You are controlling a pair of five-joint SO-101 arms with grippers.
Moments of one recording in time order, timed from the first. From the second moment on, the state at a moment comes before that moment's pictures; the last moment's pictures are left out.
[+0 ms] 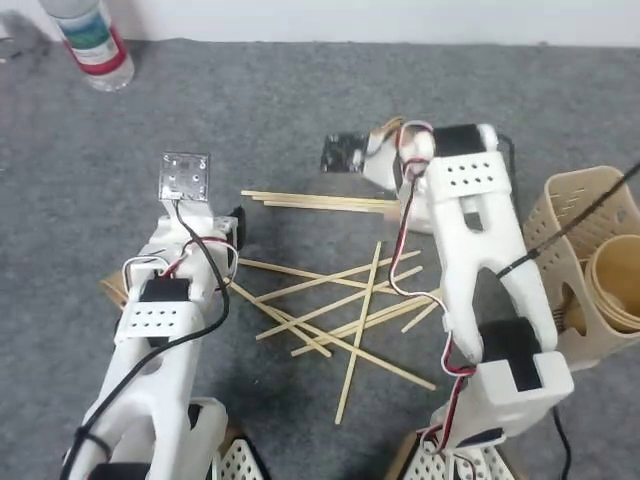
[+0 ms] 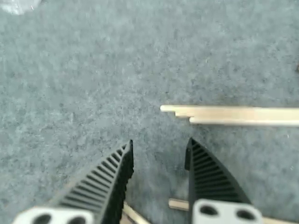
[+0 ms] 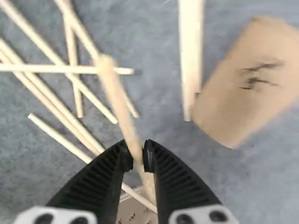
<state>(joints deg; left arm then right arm) -7.1 -34.2 67.8 22.4 2.2 -14.0 7.6 -9.7 87.1 67.9</state>
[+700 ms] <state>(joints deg) -7.1 -34.2 68.3 22.4 2.2 -17.3 5.6 -50.5 100.7 40.9</state>
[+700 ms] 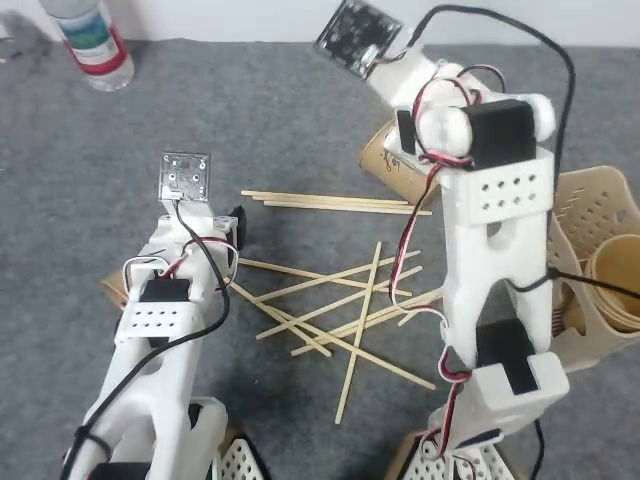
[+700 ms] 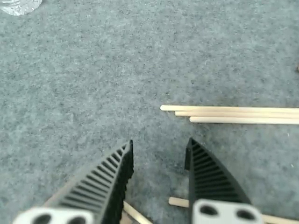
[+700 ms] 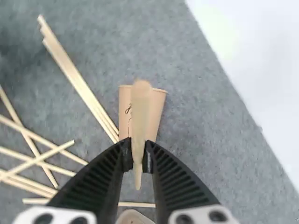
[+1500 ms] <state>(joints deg) -7.1 -34.2 71.3 18.0 2.2 5.5 -28.4 -52.3 100.7 36.0</state>
